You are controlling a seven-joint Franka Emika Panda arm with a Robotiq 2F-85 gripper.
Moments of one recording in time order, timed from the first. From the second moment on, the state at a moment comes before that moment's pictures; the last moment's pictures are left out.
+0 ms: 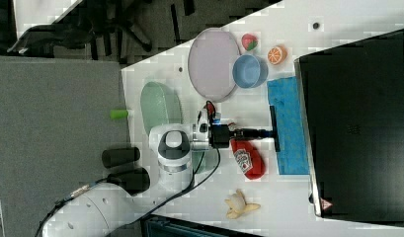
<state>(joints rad) 0.19 0.52 -0.16 -2.26 -1.01 0.74 0.05</state>
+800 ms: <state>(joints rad) 0.17 0.31 -0.19 -2.27 -0.51 0.82 0.09</state>
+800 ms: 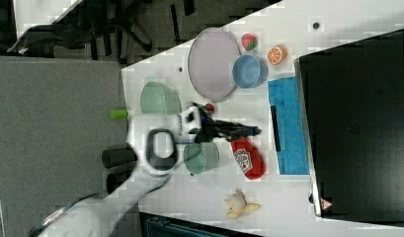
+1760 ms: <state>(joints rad) 0.16 -0.33 -0.23 -1.94 -0.10 0.17 0.09</state>
